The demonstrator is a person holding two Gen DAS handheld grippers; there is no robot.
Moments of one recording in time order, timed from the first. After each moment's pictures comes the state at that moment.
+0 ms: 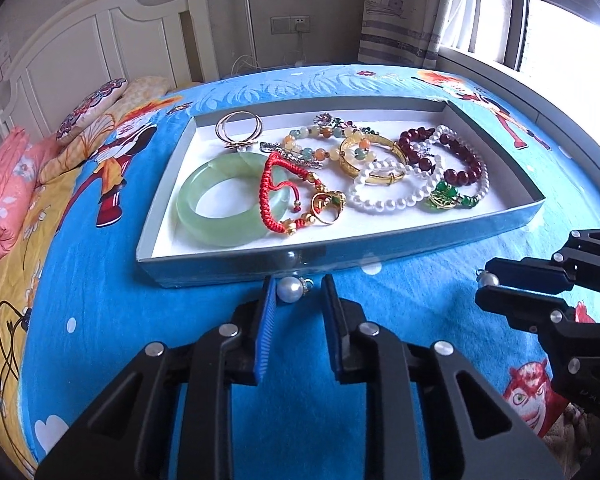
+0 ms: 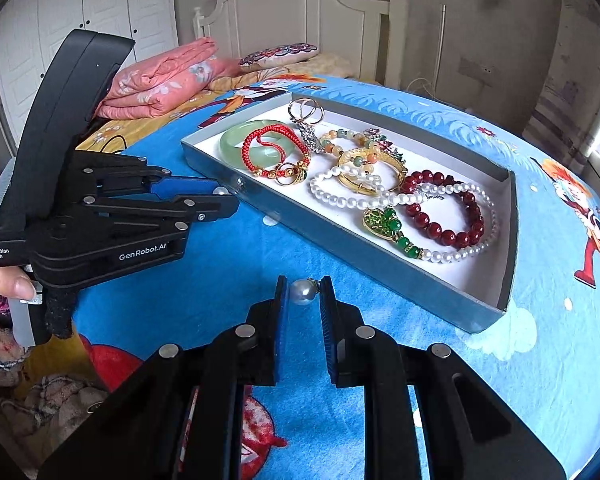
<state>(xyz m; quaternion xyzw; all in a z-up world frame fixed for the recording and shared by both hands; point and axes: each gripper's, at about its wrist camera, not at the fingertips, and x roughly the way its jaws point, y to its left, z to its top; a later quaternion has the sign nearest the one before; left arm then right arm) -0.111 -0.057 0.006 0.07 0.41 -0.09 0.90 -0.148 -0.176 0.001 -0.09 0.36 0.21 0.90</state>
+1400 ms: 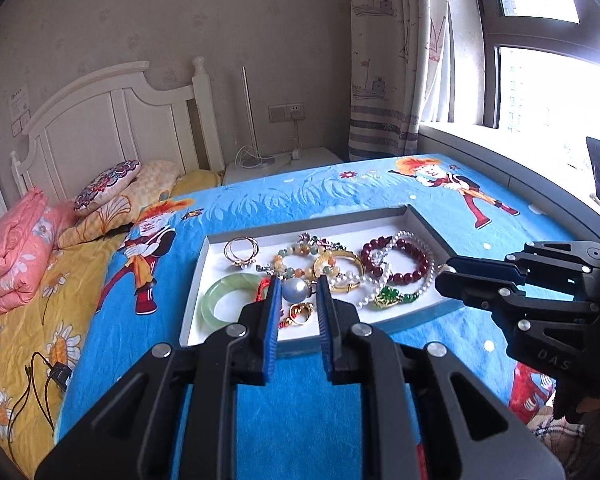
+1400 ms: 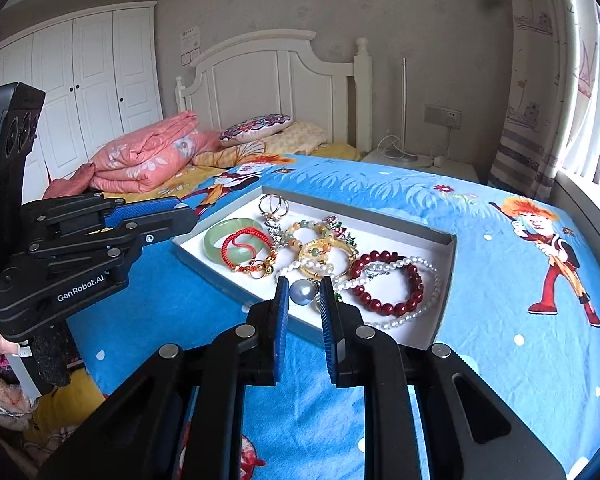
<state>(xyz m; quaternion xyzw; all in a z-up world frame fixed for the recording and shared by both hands) -0.153 -0.082 0.093 0.08 0.27 -0.09 0.96 -0.156 -0.213 0.057 -0.03 0.25 0.18 0.95</state>
